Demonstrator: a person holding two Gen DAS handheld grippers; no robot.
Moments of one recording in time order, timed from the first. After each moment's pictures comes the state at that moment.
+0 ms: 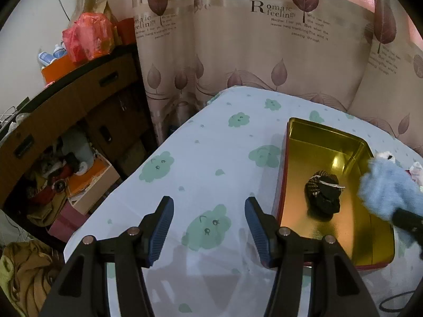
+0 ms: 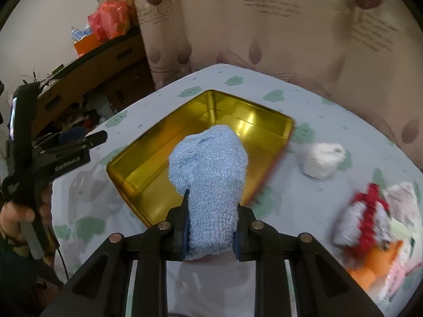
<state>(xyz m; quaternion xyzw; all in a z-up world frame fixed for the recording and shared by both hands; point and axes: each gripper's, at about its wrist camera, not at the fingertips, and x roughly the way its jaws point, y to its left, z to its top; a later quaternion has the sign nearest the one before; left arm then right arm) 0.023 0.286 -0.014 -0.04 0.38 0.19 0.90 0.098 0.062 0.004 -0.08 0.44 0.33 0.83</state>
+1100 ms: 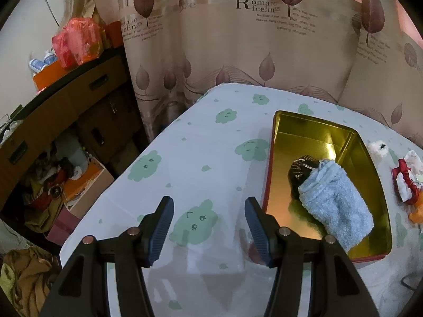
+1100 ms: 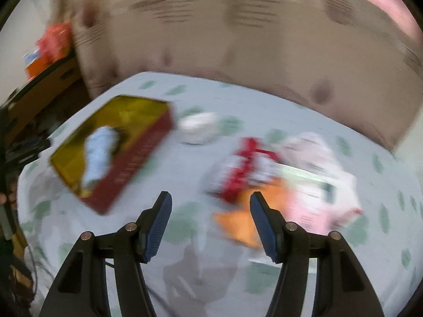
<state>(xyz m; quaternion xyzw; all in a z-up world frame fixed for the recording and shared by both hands) 0.024 0.271 -0.018 -0.03 0.39 0.17 0.90 0.086 -0.105 0.018 -0.06 0.43 0.17 0.88</state>
